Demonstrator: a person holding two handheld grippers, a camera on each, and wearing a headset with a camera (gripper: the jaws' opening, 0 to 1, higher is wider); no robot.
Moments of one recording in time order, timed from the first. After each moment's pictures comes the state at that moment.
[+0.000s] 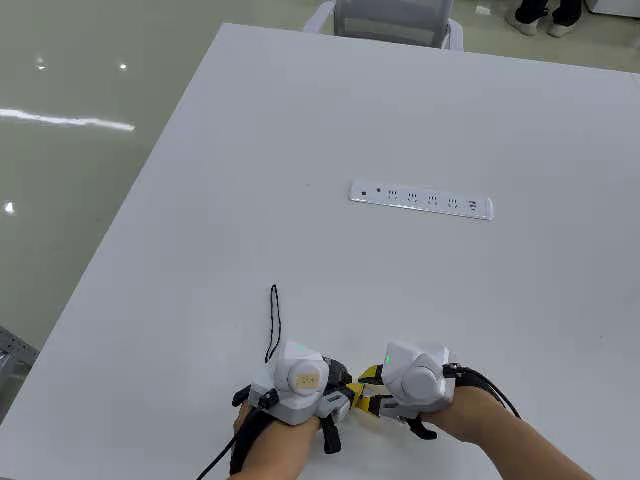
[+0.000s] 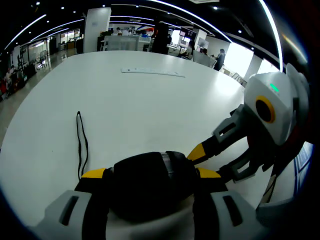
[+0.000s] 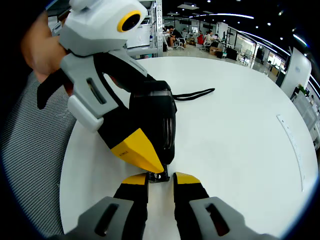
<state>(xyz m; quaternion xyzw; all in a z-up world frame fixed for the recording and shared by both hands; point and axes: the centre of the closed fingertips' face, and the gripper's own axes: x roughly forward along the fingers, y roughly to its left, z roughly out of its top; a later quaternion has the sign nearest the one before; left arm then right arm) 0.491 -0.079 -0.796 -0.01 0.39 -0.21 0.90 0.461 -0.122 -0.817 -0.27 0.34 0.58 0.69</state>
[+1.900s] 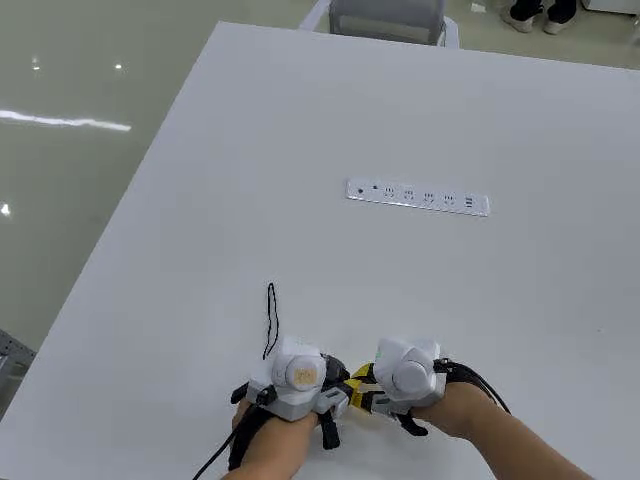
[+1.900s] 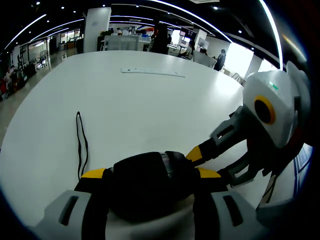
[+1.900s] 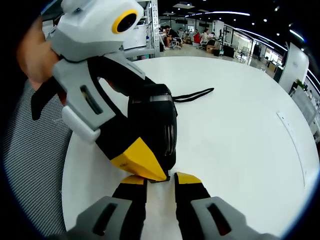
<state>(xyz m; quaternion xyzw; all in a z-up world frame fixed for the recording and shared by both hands) 0.492 -0.080 -0.794 -0.01 0.39 -0.21 0.90 0.465 -0.117 -0.816 -0.26 0.35 0.56 0.71</state>
